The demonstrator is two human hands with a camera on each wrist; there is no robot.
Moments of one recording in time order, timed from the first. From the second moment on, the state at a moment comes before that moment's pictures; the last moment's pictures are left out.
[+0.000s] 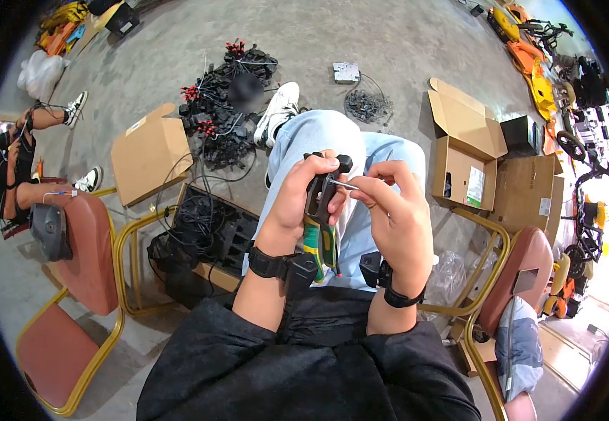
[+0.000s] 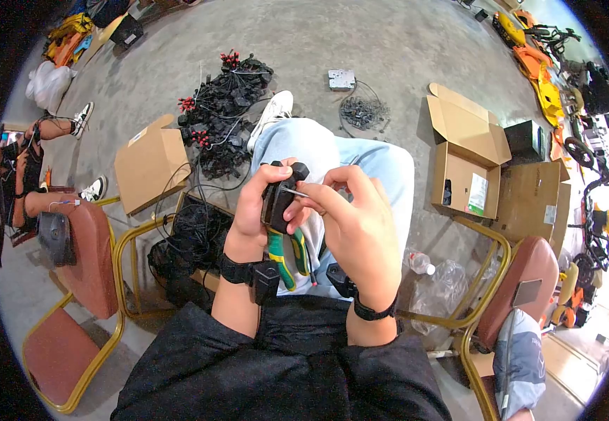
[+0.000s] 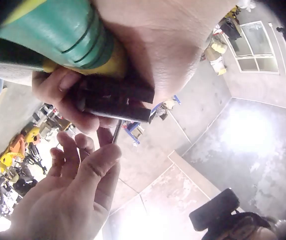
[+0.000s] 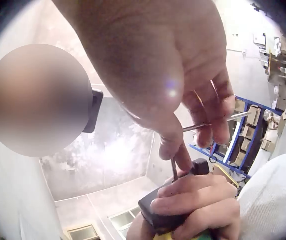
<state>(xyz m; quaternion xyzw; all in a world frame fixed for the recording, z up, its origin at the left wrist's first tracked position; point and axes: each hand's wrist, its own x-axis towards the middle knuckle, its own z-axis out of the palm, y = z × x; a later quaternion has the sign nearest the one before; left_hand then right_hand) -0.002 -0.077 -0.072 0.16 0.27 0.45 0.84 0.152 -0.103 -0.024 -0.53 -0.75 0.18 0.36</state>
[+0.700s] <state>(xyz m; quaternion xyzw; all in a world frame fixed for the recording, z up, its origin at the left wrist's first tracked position) -0.003 -0.076 -0.073 0.18 0.27 0.43 0.84 0.152 -0.103 -0.018 -0.54 -0.74 0.20 0.34</state>
